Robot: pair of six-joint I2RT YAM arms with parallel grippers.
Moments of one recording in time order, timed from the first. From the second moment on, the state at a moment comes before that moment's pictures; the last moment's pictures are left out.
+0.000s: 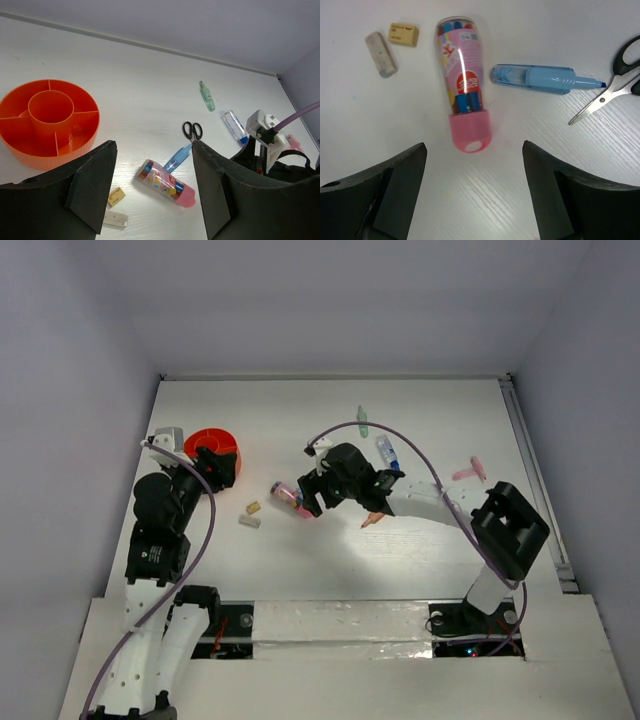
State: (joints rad) left arm -0.08 0.58 0.70 -0.22 0.13 -0.39; right arm 0.87 1.69 1.11 -0.06 -0.05 0.19
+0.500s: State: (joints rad) left arm -0.08 0.61 0.70 -0.22 0.18 -0.39; right arm 0.86 1.85 1.09 0.04 -0.26 0.16
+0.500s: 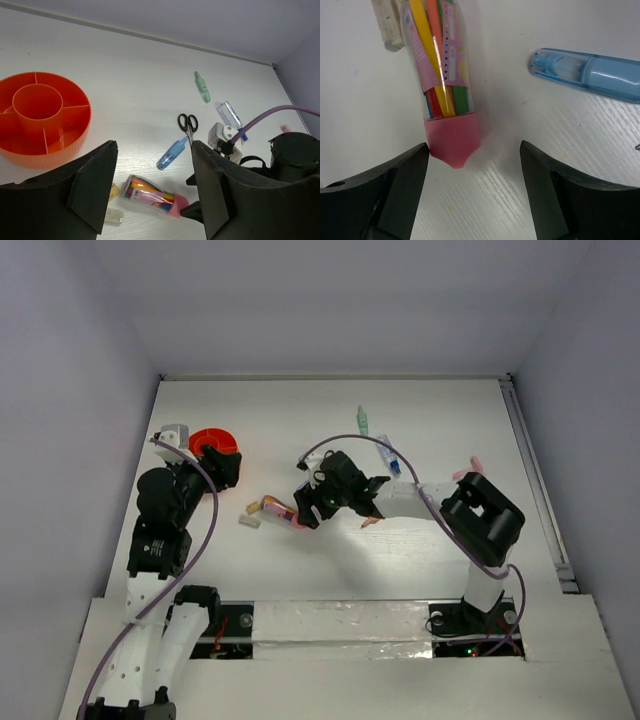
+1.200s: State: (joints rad) left arm -0.08 0.61 0.70 -0.22 0.20 -0.40; right arm 0.88 1.90 0.97 0.32 -0.27 0.30
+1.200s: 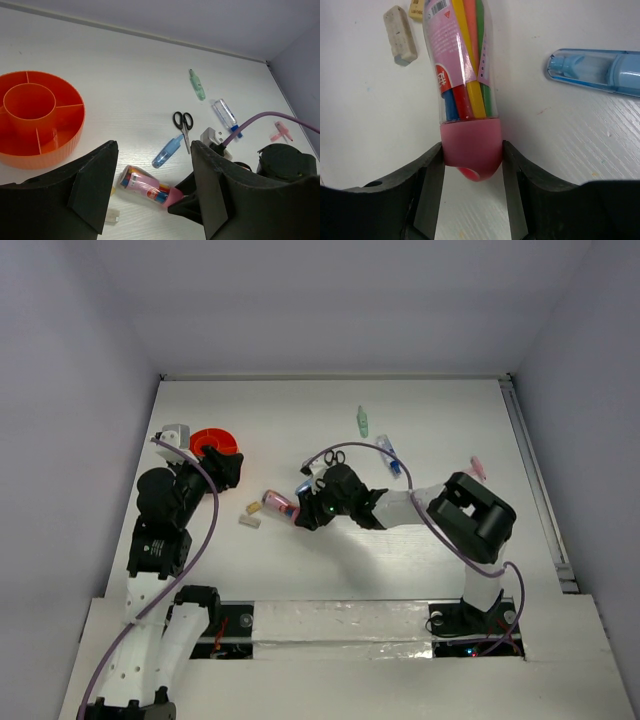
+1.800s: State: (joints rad) left arm -0.14 0.75 0.61 -0.03 0.43 -0.57; right arm 0.88 1.48 1.10 -0.13 -0.26 0.15
